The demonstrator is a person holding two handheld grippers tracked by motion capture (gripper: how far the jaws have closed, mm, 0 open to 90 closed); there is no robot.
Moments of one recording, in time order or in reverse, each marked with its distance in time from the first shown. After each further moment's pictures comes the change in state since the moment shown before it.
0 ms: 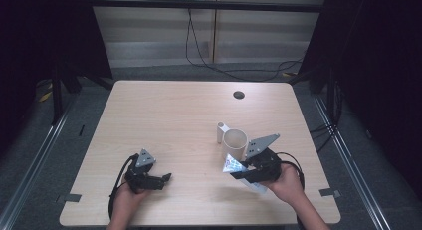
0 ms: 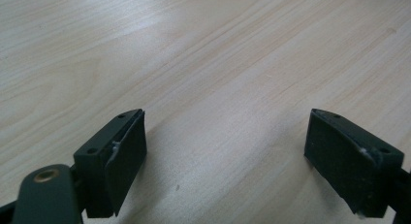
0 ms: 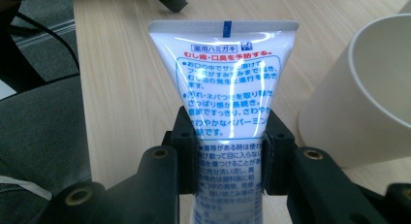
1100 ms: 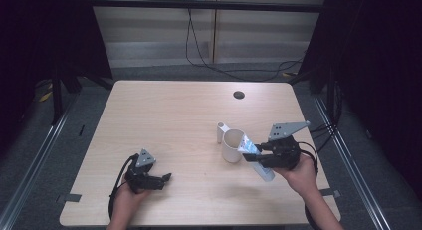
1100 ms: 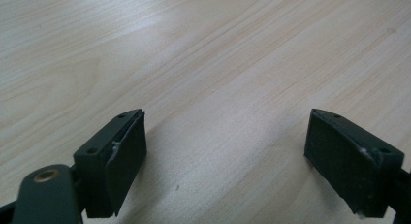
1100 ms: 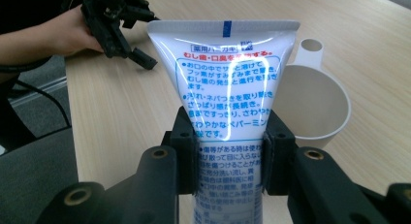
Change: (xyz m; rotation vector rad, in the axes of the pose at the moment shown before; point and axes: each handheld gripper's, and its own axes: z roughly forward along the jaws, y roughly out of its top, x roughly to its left) left arm 0.000 0.000 0.000 0.000 0.001 0.000; right arm -0.021 -0.001 -0.049 -0.194 -0.077 0.095
